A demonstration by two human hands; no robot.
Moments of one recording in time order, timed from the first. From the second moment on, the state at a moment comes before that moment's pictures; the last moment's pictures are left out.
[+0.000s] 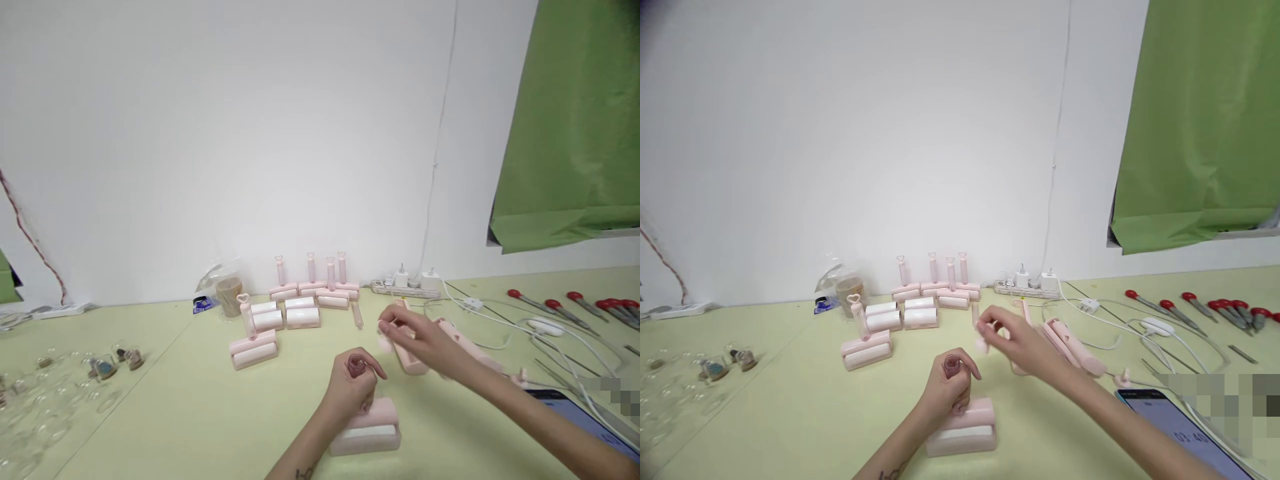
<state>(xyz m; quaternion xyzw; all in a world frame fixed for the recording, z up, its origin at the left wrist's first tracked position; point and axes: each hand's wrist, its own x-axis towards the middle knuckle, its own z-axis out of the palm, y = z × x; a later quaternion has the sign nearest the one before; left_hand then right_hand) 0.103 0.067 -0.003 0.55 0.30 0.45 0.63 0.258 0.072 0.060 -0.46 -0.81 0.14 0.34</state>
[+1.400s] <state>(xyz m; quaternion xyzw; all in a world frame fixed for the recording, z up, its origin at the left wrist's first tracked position) 0.106 0.070 -0.016 0.46 0.30 0.45 0.70 0.201 0.076 0.061 -0.35 -0.80 0.45 0.21</state>
